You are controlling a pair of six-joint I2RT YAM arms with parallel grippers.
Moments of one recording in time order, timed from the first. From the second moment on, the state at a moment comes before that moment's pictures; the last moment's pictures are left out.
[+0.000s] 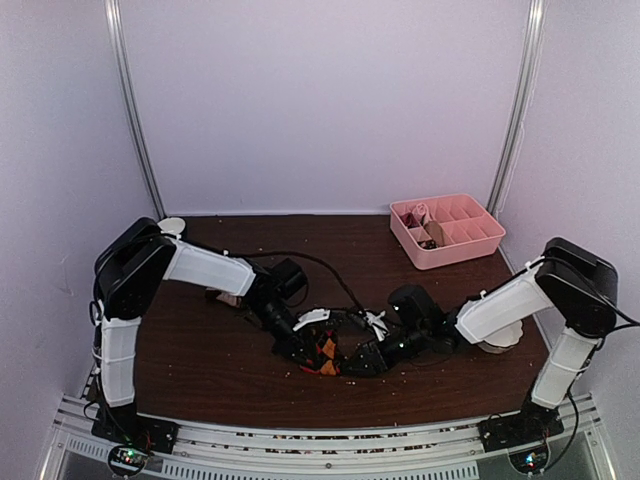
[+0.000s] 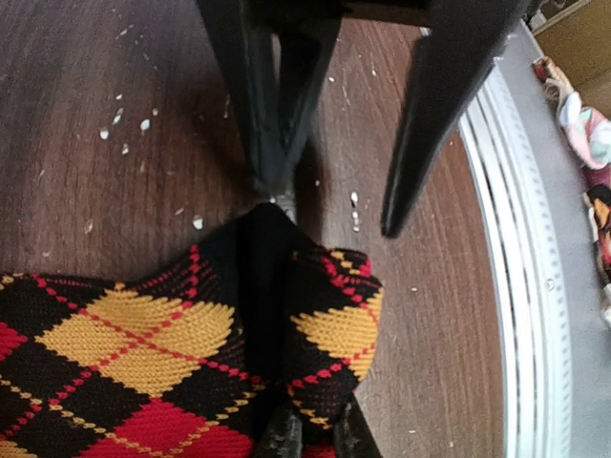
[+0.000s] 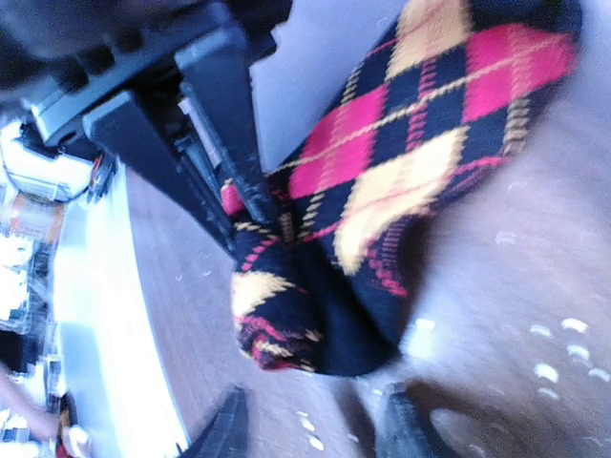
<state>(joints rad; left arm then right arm) -0.81 2.10 1.29 -0.57 0.81 0.62 0.86 1.75 0.67 0.30 -0.60 0.43</state>
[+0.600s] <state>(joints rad) -0.75 2.21 1.34 -0.65 1.03 0.56 0.88 1.36 0.39 0.41 0.14 0.32</state>
